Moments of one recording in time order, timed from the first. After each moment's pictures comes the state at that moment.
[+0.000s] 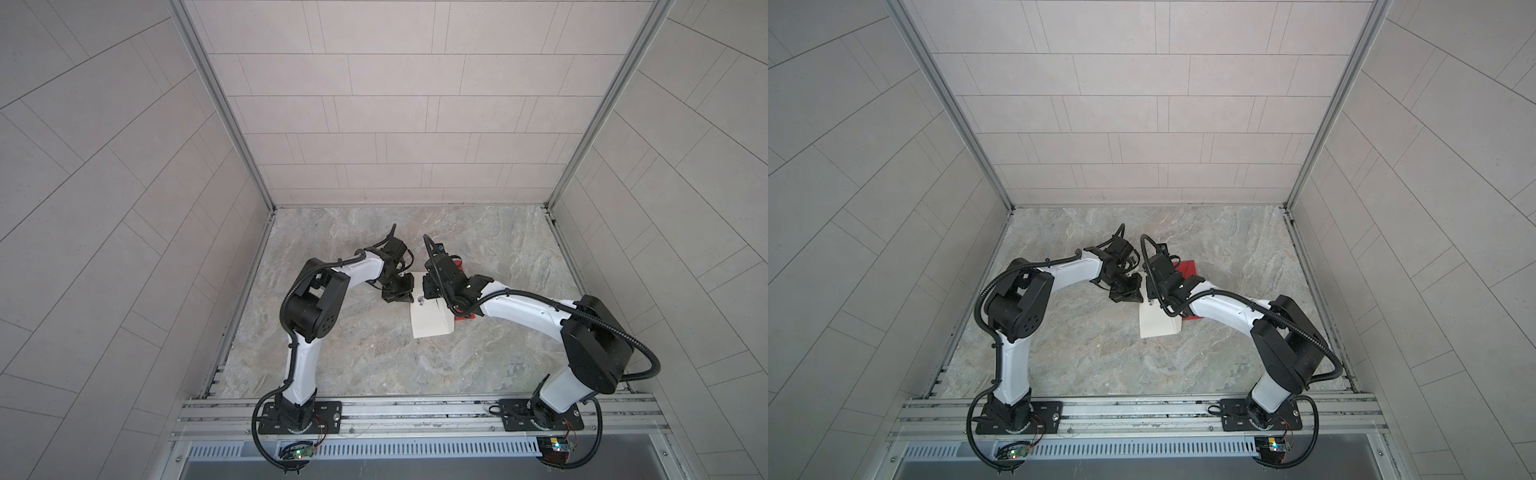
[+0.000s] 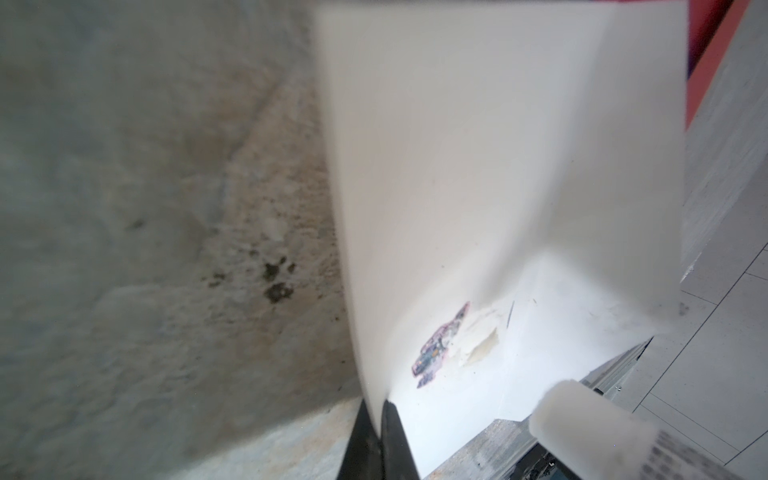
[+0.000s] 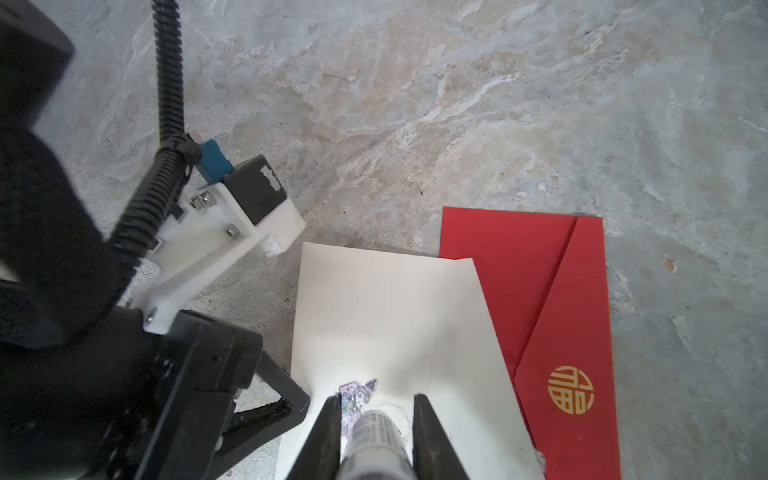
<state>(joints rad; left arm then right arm) -0.54 2.05 1.38 -0.64 0.49 -0.59 0.72 1.62 1.03 -0.25 0.28 0.50</state>
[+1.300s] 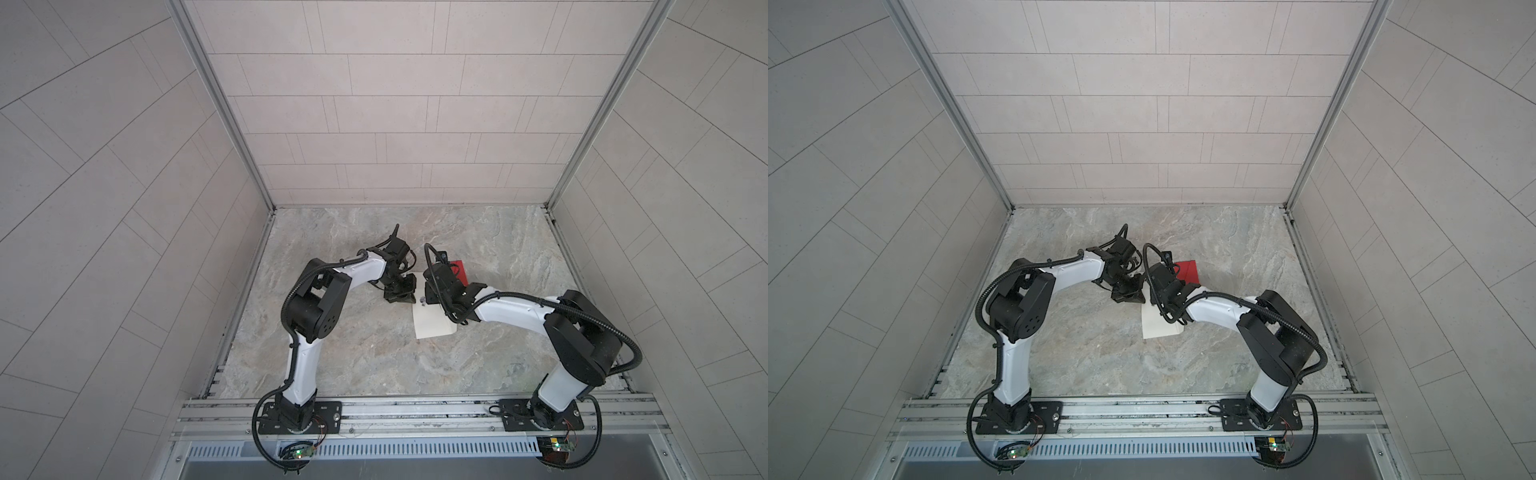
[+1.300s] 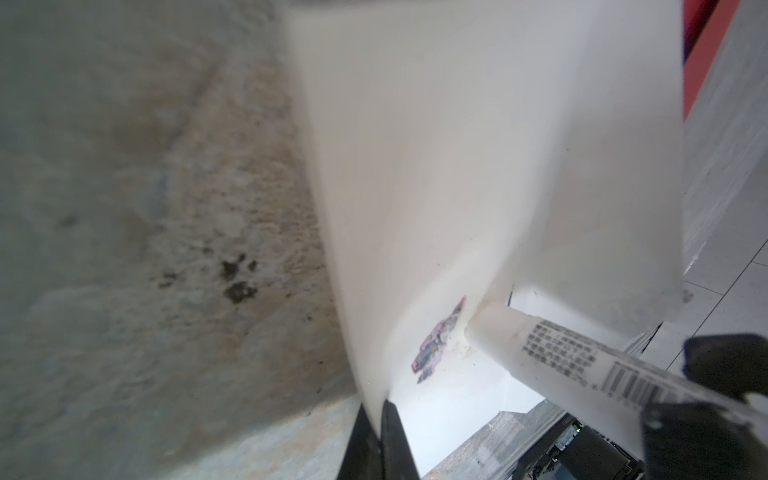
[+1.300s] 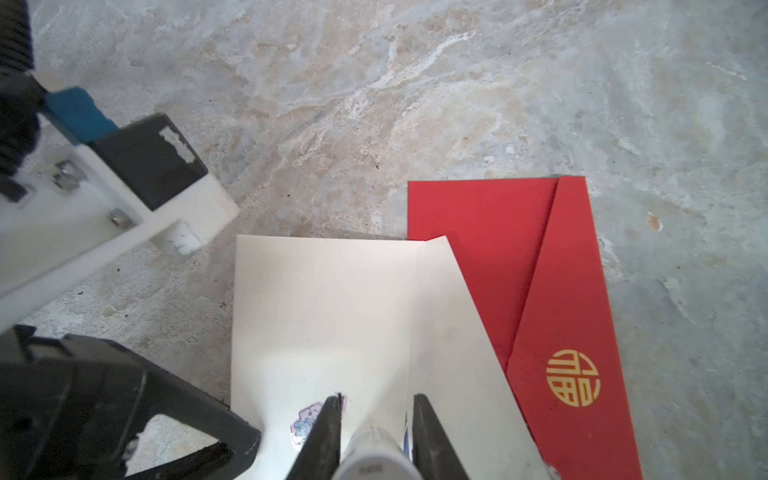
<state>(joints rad) -0.55 2.06 1.39 -0.64 0.49 -0.58 0.72 1.67 0.94 -0.16 0.38 0.56</state>
